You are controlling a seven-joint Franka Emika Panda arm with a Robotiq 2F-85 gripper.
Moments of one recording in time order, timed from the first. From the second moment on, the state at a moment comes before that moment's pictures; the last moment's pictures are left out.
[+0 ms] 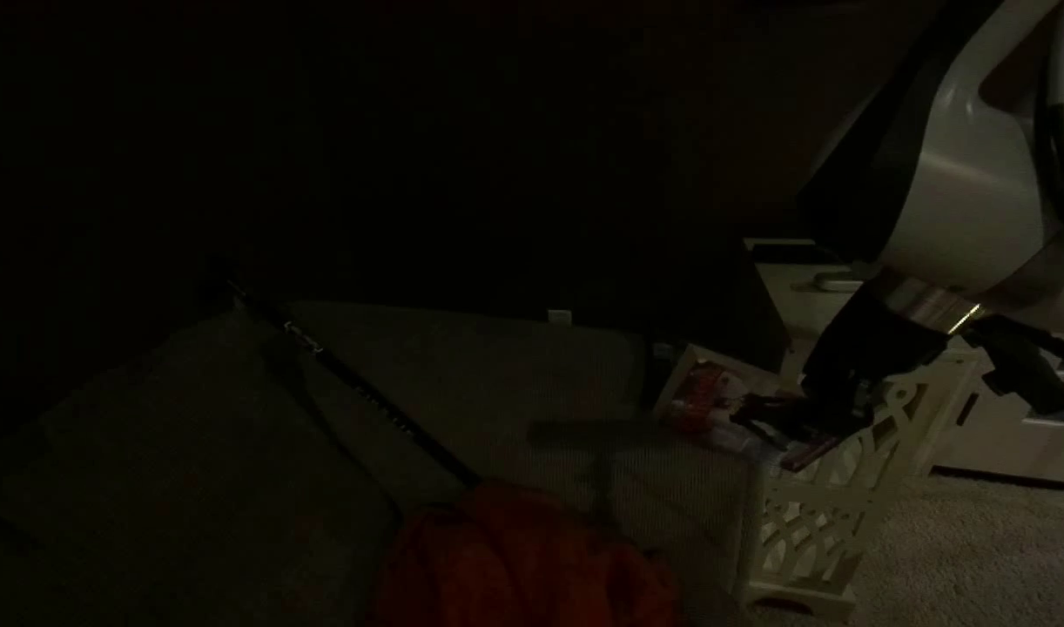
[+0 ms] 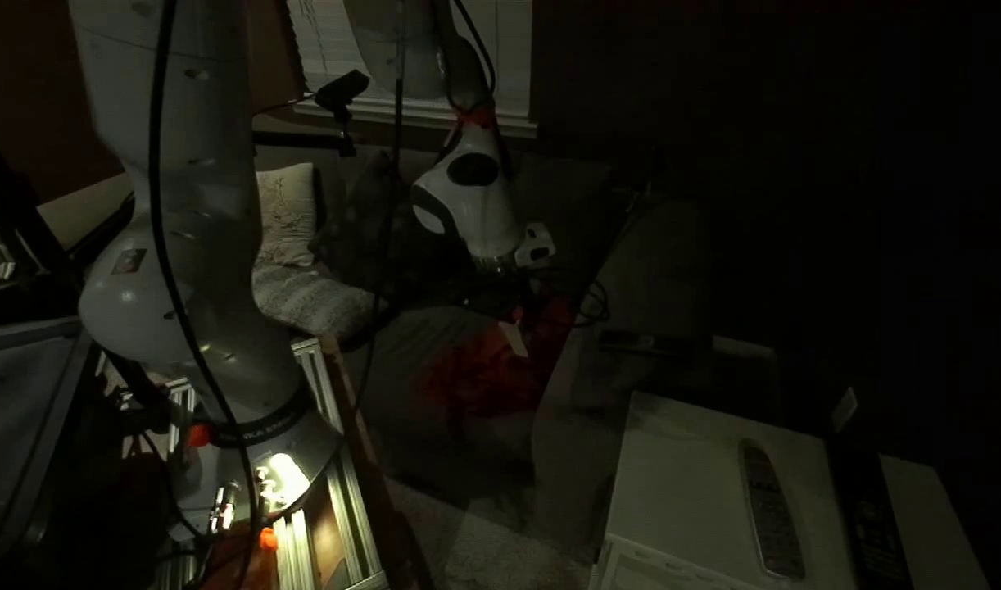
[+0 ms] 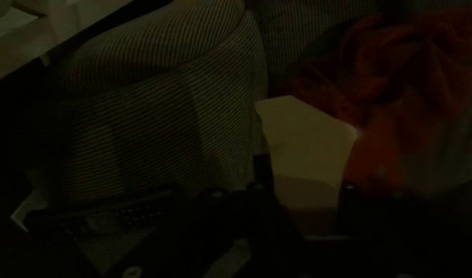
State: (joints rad) arm -0.22 0.28 0.60 -2.59 1.52 3.33 -1.73
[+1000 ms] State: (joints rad) arm -0.09 0.16 0.47 -2.63 1.52 3.48 -1.85
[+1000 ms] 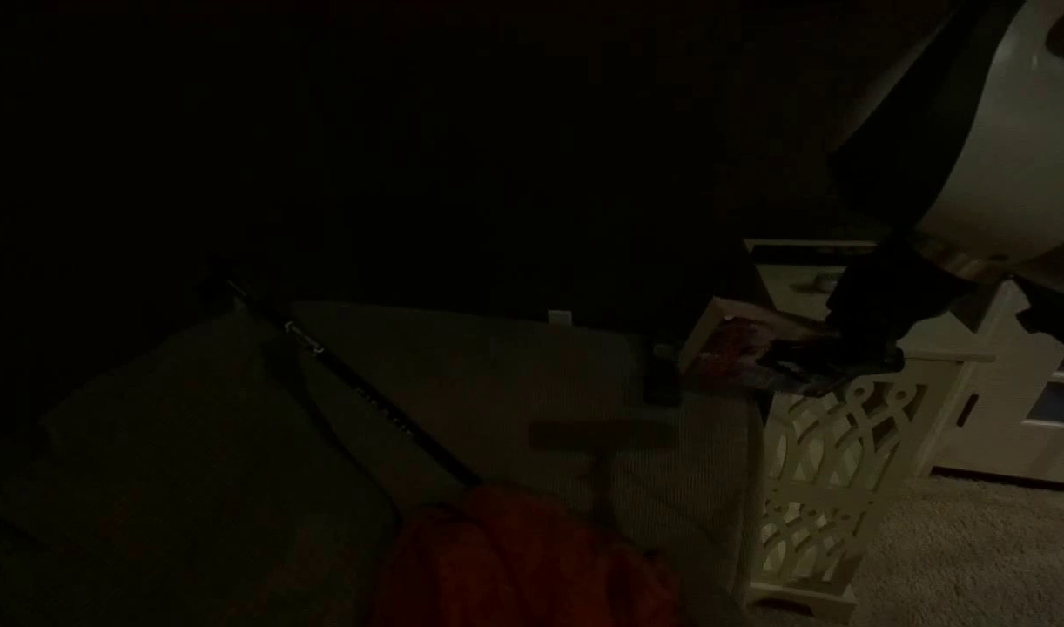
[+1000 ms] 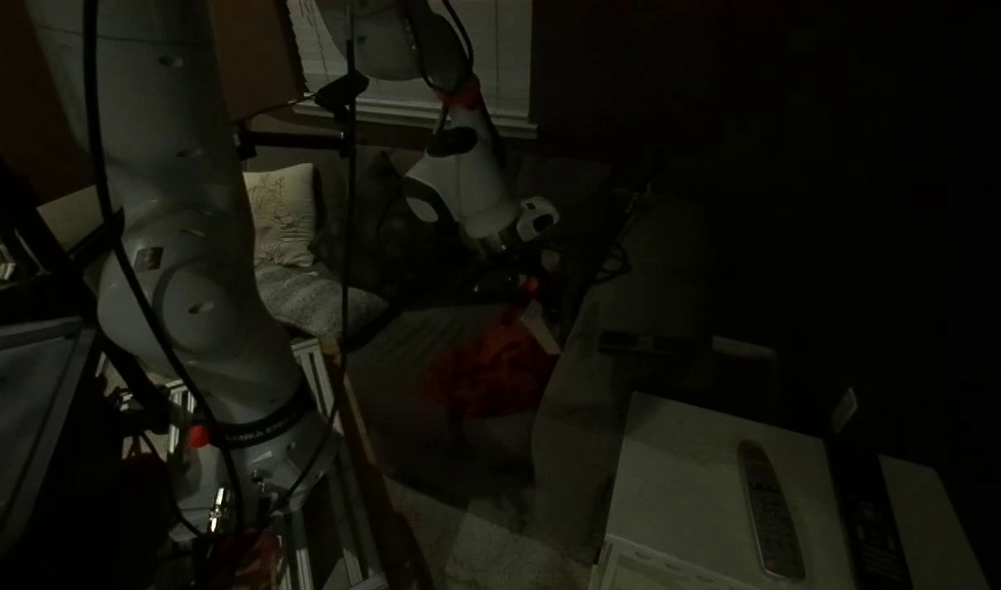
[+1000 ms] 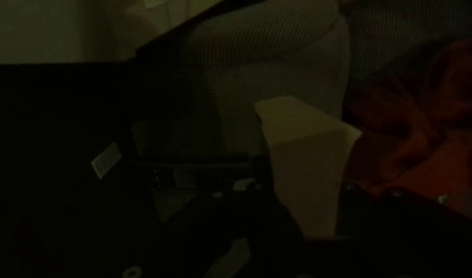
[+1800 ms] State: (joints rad) arm -0.22 0.13 0.53 -2.52 2.13 3.55 -2.58
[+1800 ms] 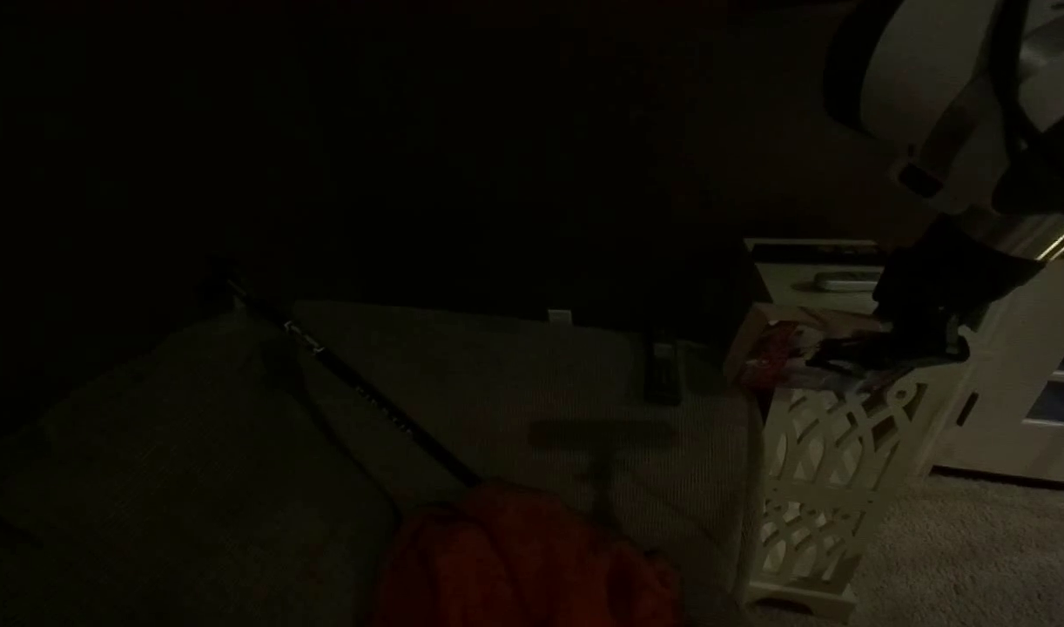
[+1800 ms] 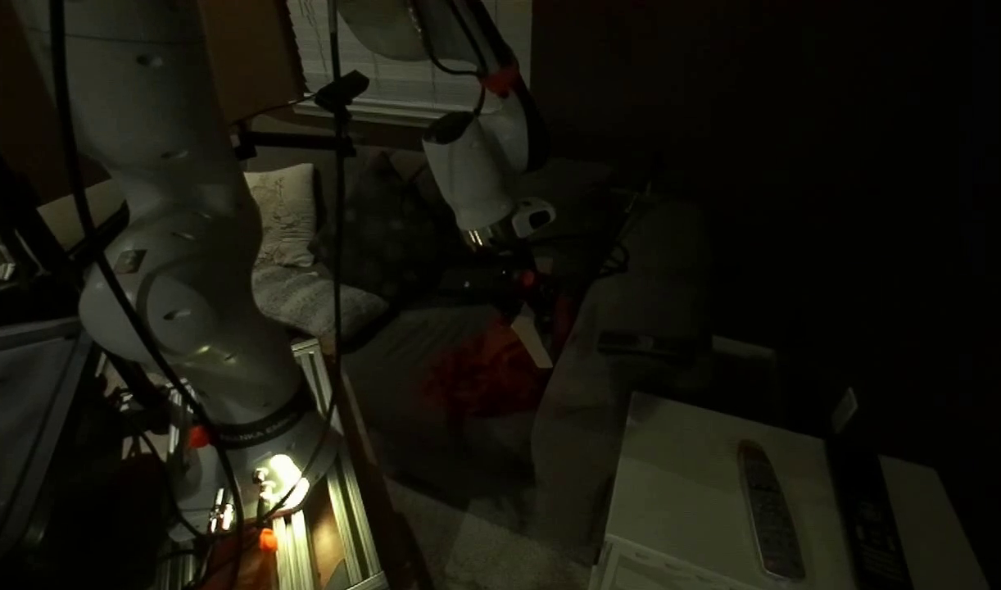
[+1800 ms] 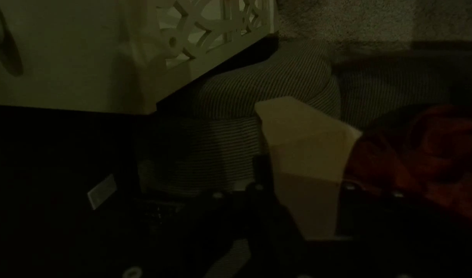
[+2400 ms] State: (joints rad) arm -0.34 0.13 0.53 -2.51 2.16 3.59 -2.73
